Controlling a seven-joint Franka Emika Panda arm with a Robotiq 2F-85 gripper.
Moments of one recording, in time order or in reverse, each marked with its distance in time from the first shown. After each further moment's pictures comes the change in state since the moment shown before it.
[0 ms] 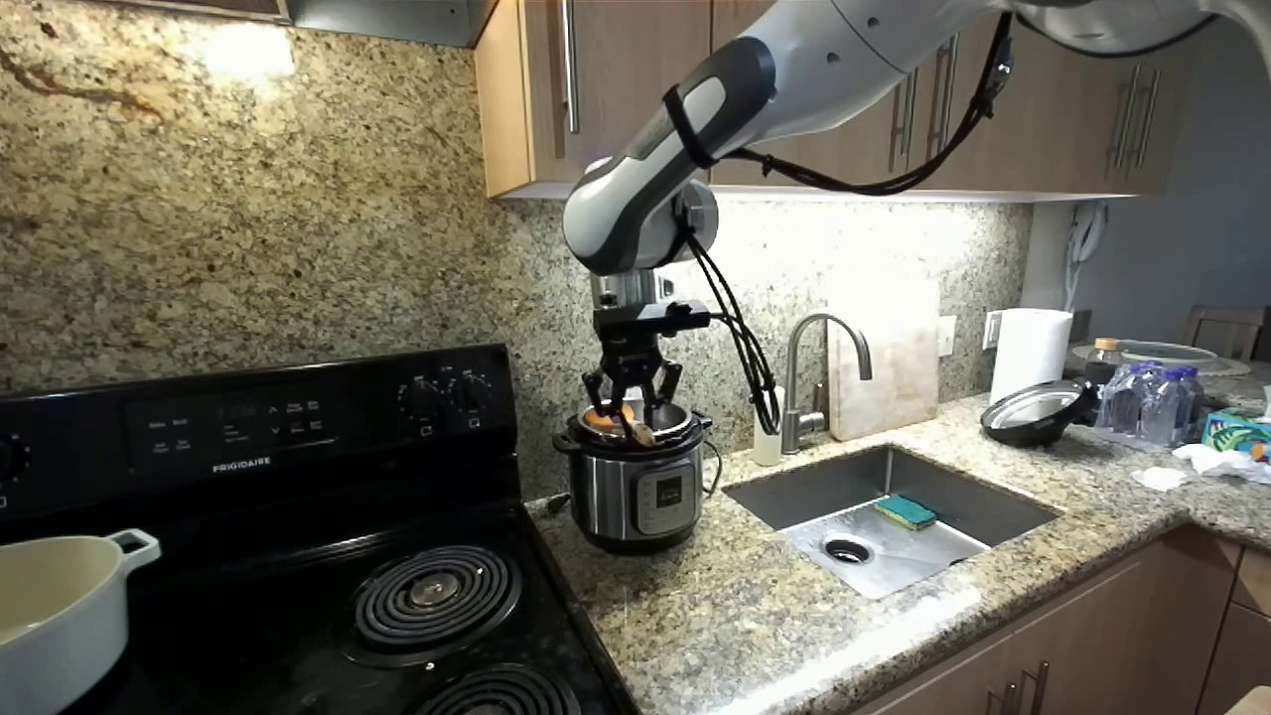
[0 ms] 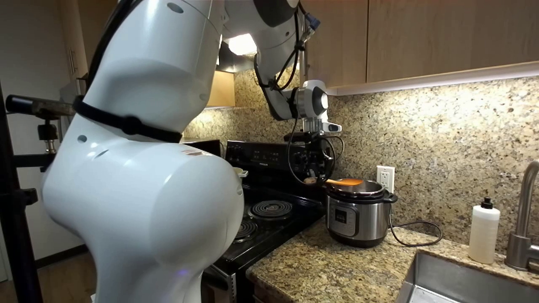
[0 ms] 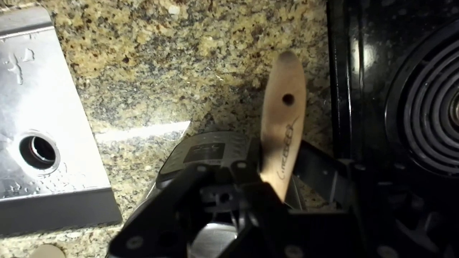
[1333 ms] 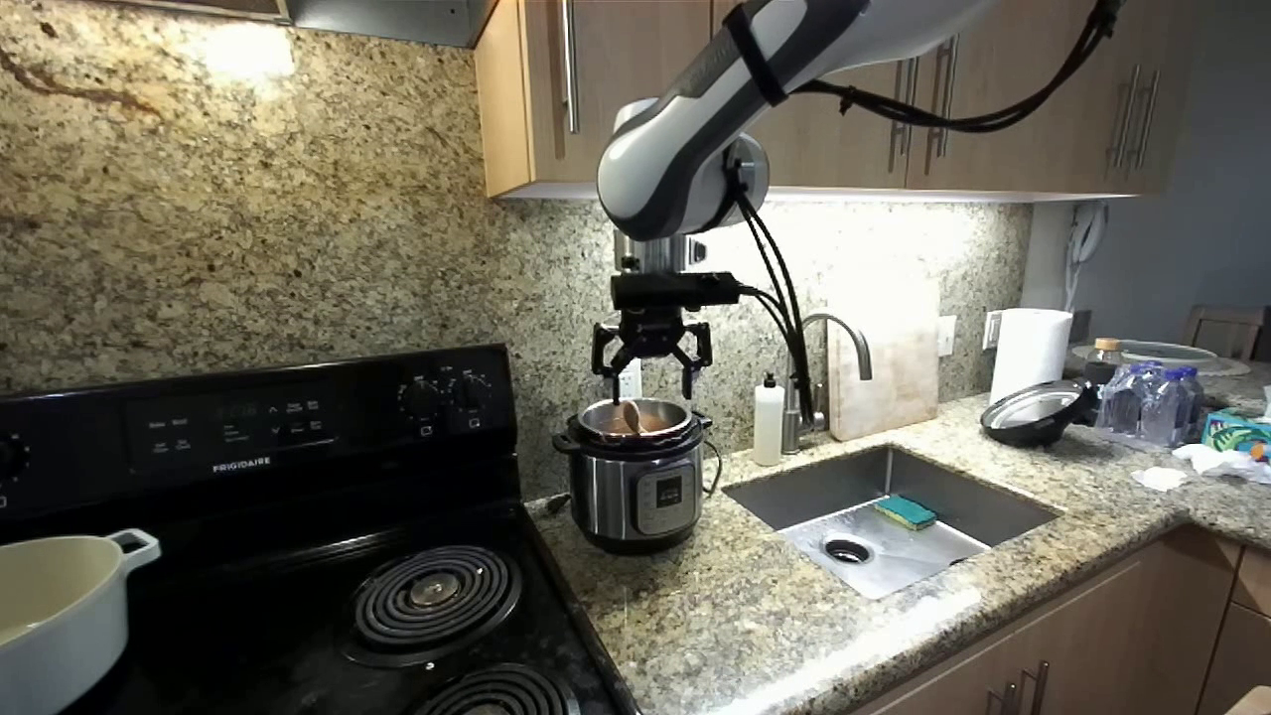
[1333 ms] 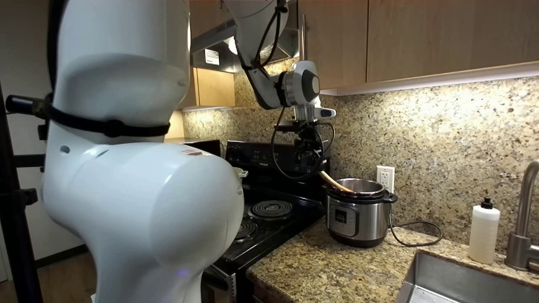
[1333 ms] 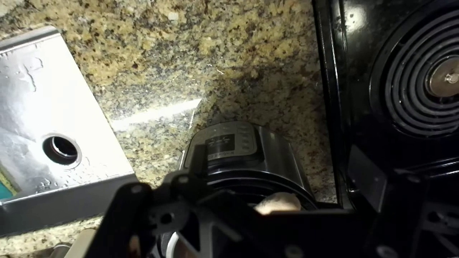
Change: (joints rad) arm 0.001 -0.244 0.004 -0.246 -0.012 0.133 0.119
